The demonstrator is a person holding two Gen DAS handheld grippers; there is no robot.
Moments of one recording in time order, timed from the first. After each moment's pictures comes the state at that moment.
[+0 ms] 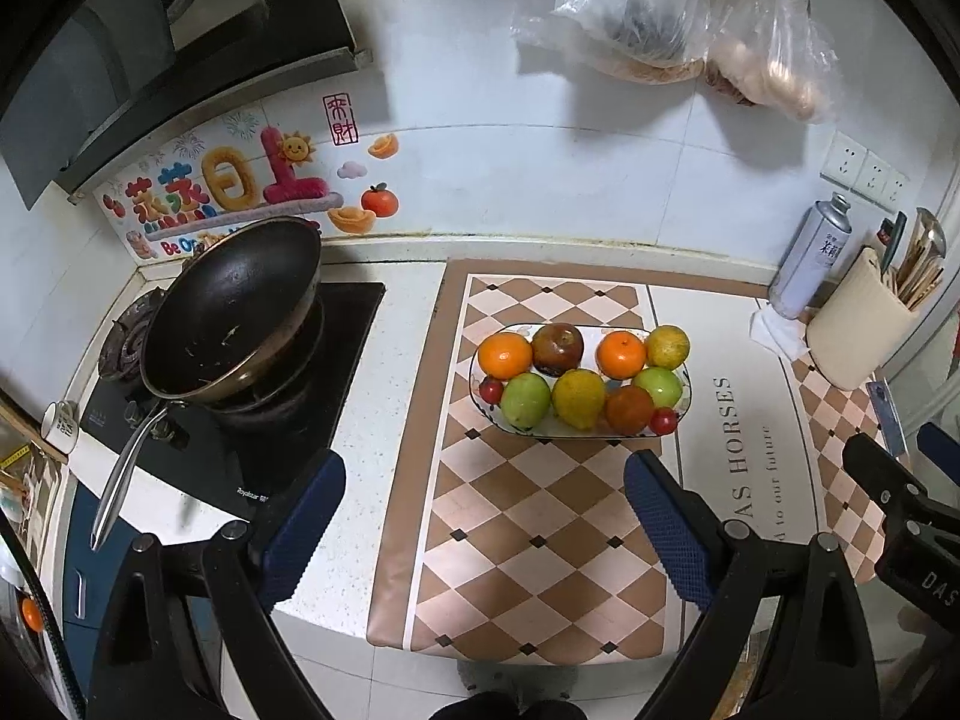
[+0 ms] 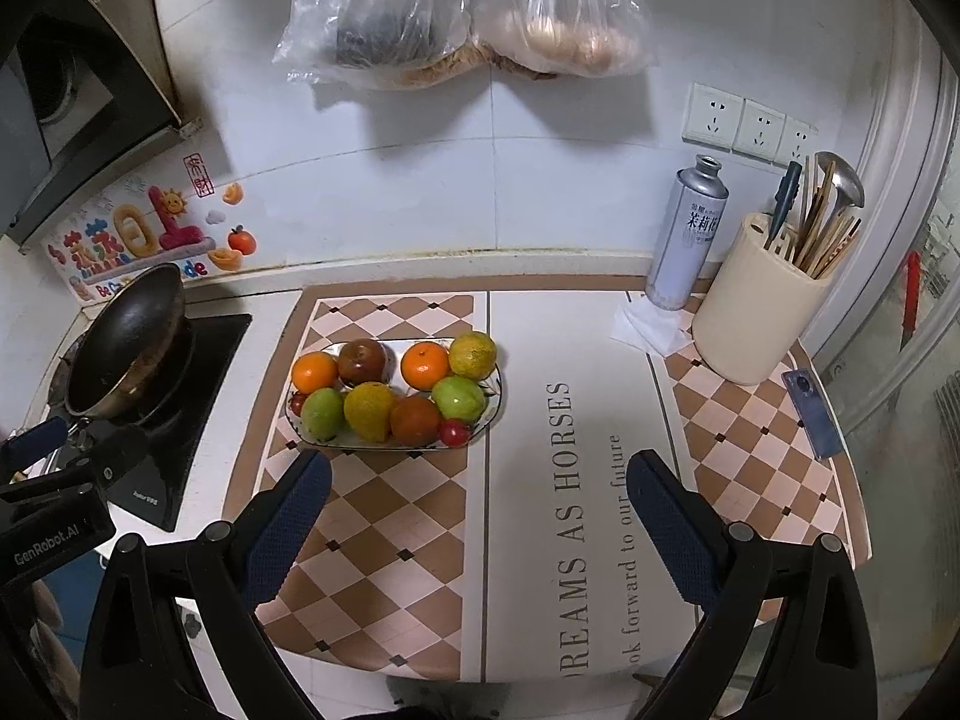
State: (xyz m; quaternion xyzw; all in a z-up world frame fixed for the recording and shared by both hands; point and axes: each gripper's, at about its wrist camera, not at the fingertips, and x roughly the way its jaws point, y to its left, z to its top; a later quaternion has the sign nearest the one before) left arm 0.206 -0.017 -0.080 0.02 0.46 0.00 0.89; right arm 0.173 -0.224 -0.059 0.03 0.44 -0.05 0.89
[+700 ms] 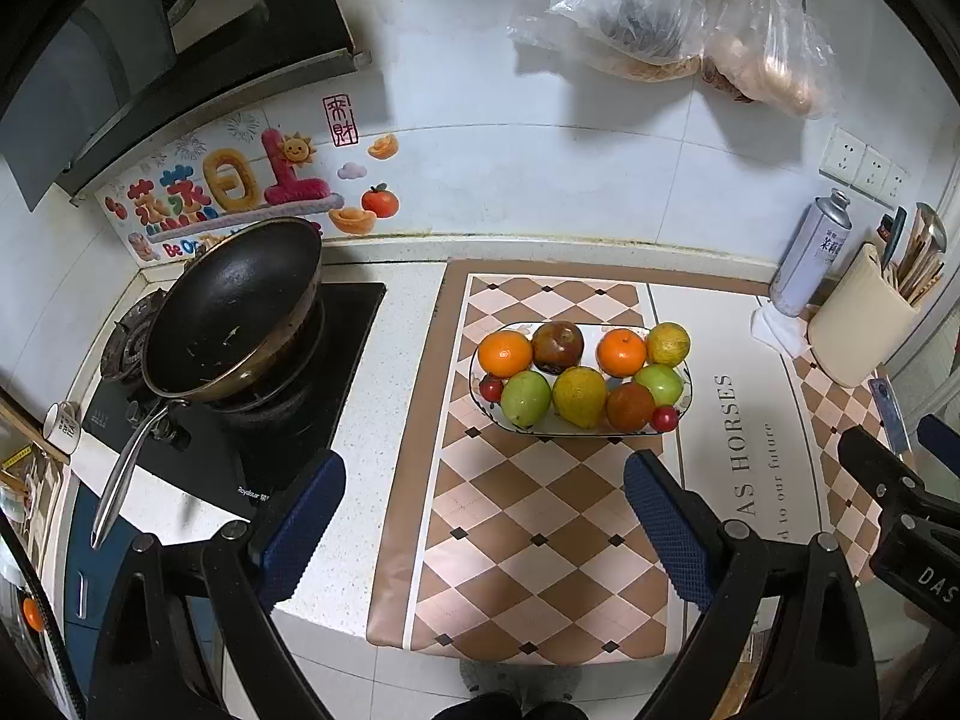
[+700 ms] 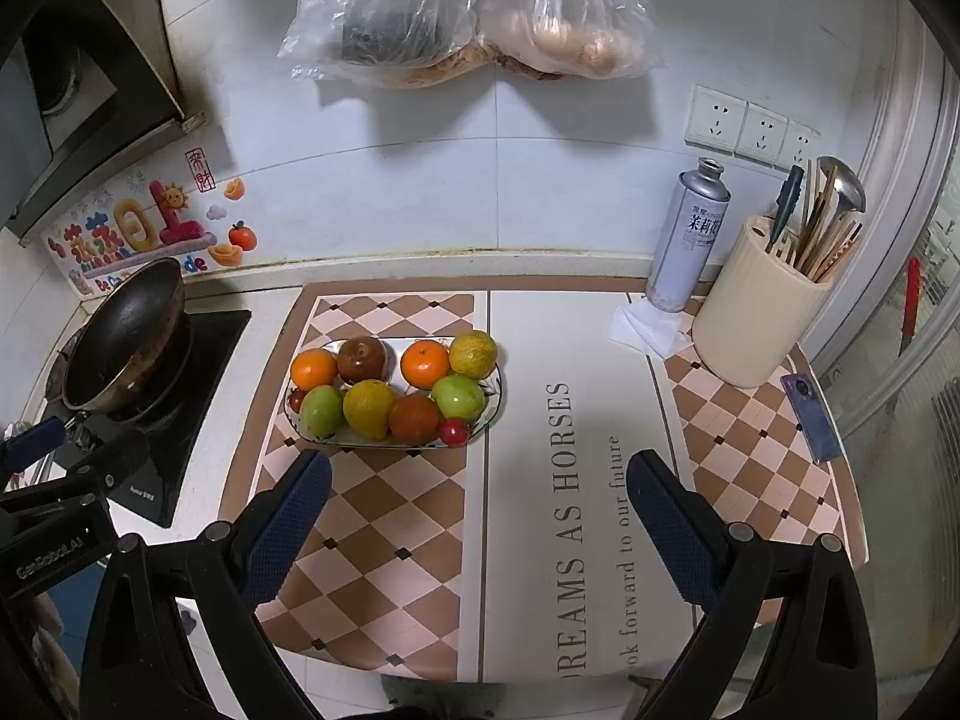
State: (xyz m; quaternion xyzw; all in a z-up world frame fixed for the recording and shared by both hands) left arm 0.205 -0.019 -0.083 0.02 0.45 0.00 0.89; right arm 0.173 -0.221 -0.058 0.03 0.44 -0.04 0.89
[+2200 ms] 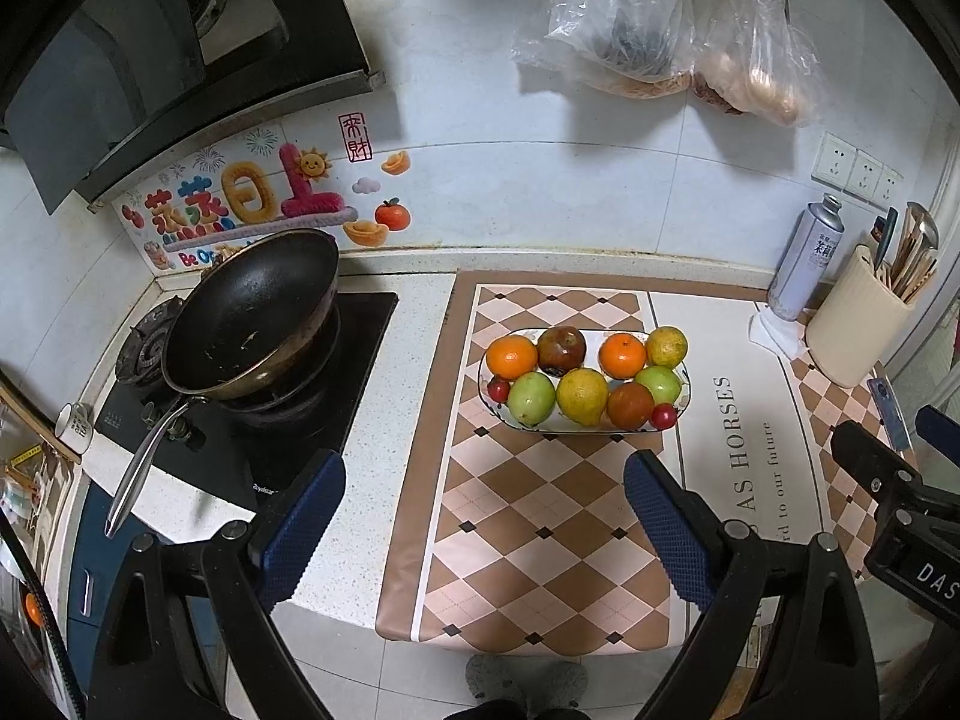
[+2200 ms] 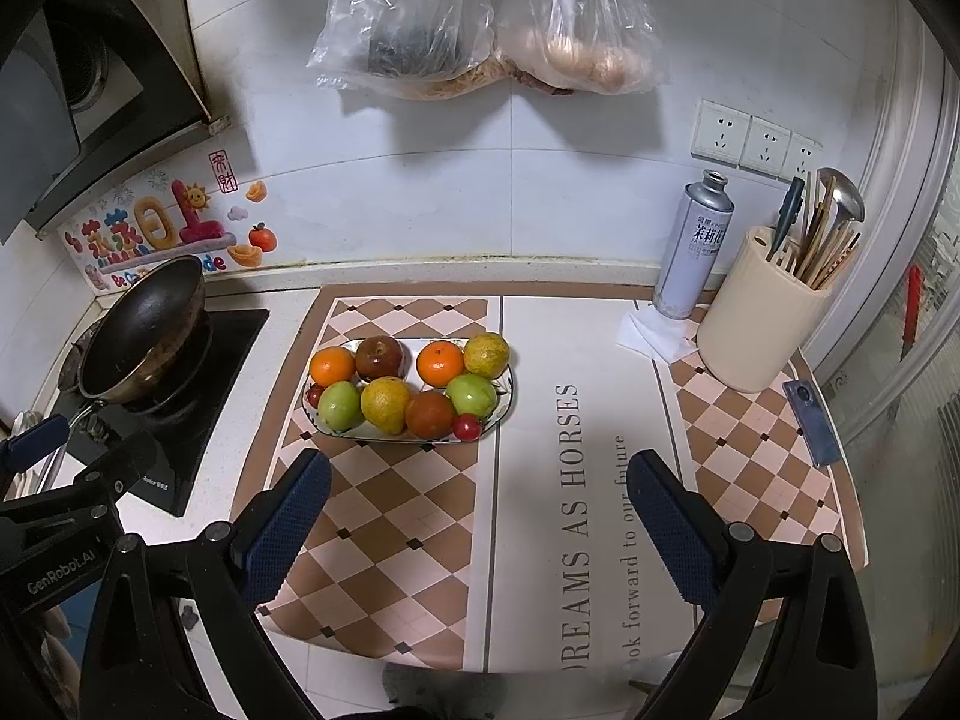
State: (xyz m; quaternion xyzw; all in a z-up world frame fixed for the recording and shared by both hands) left arm 0.180 -0.020 -0.068 0.03 0.44 0.01 0.90; right arm 0.153 -0.210 -0.044 0.02 0.43 -0.03 0.90
